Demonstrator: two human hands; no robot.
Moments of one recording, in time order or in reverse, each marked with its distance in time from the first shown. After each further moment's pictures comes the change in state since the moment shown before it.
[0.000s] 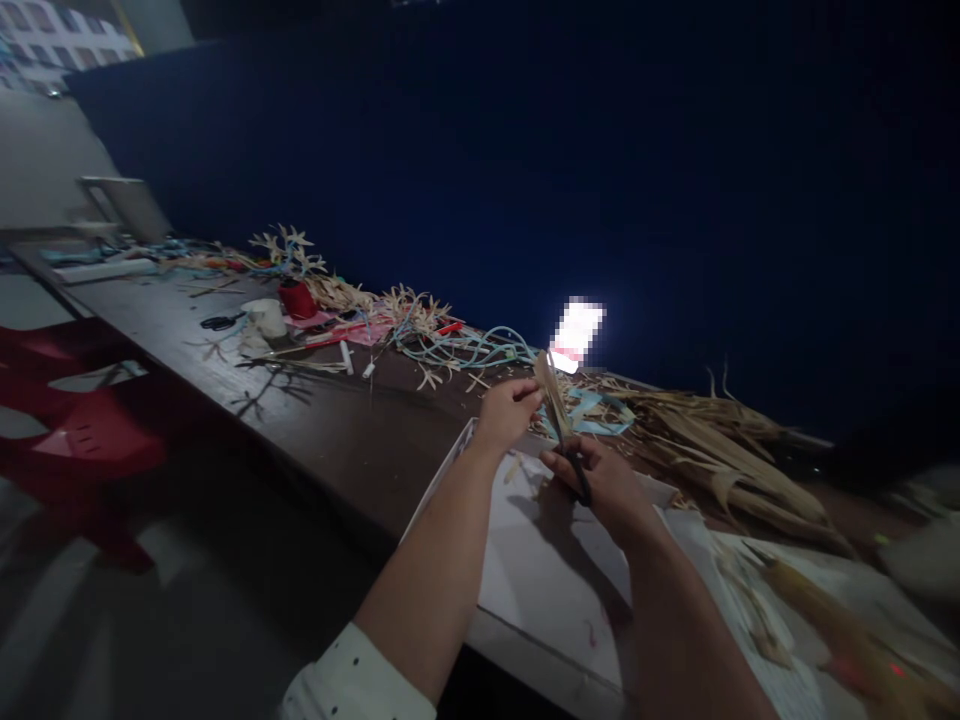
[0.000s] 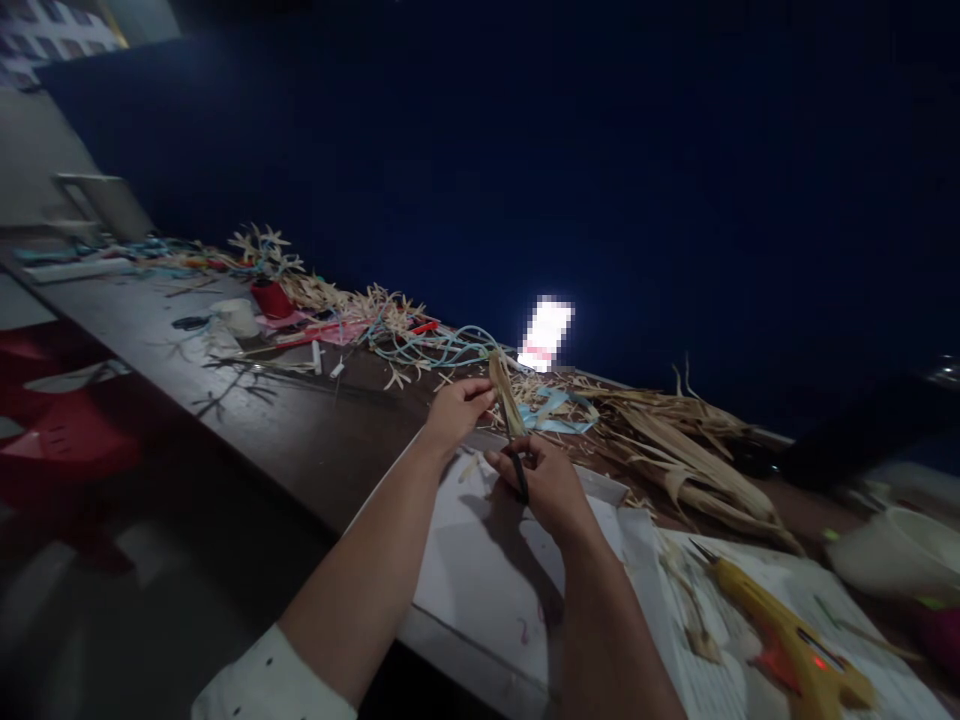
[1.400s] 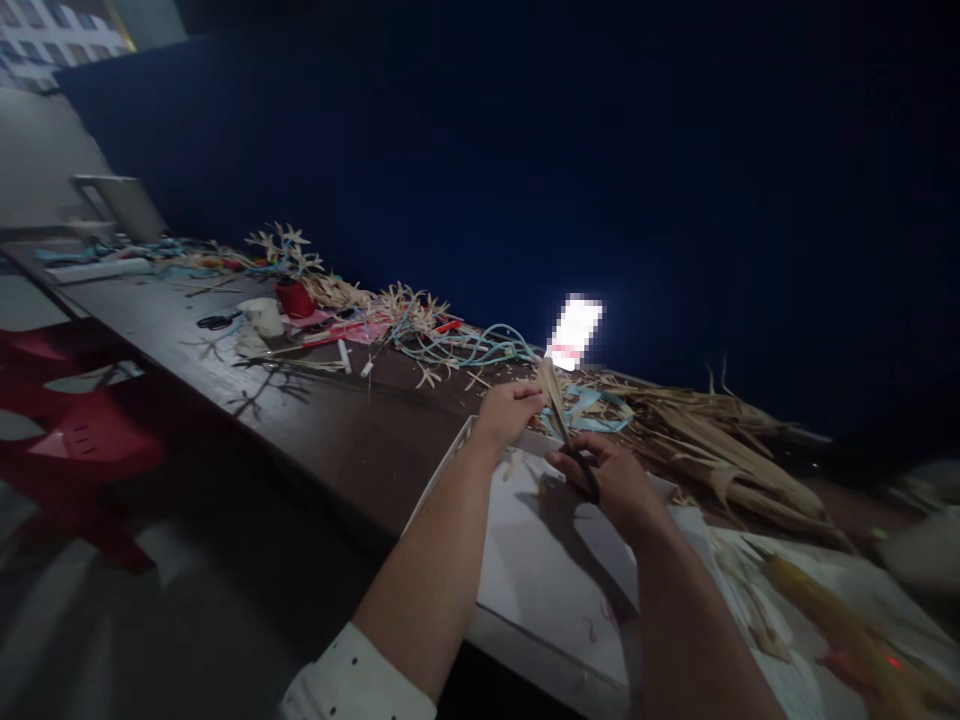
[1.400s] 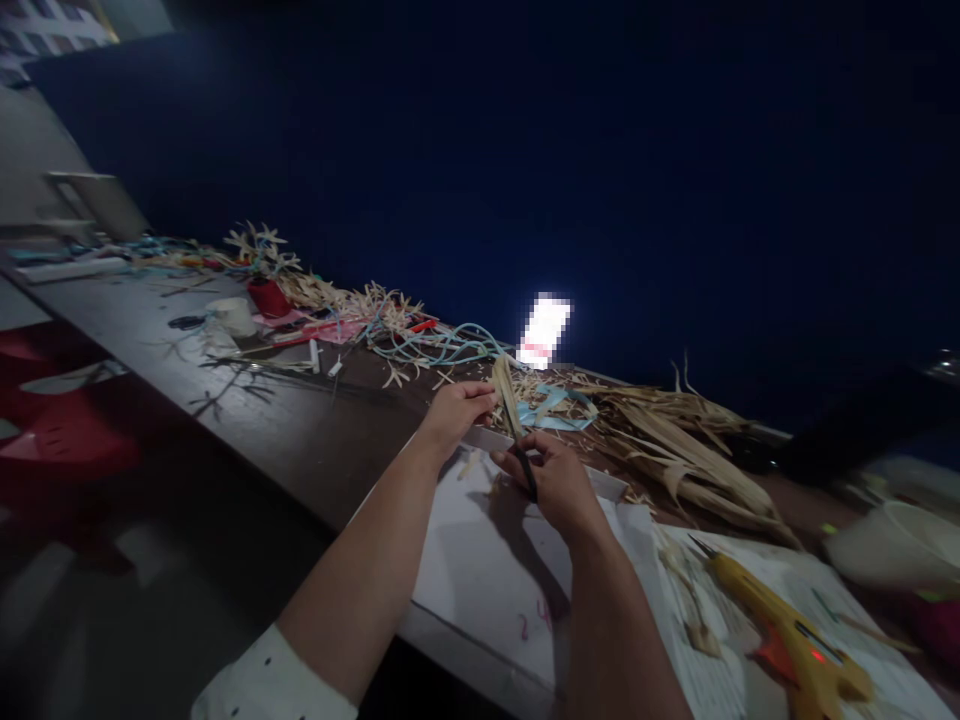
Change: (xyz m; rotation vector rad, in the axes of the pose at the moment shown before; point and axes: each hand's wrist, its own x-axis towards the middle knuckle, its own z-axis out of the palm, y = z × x) left_hand -0.003 -0.002 -0.003 -0.002 -0.065 -0.070; right_hand -0.004 -0.001 -0.004 0.035 0.046 -0.016
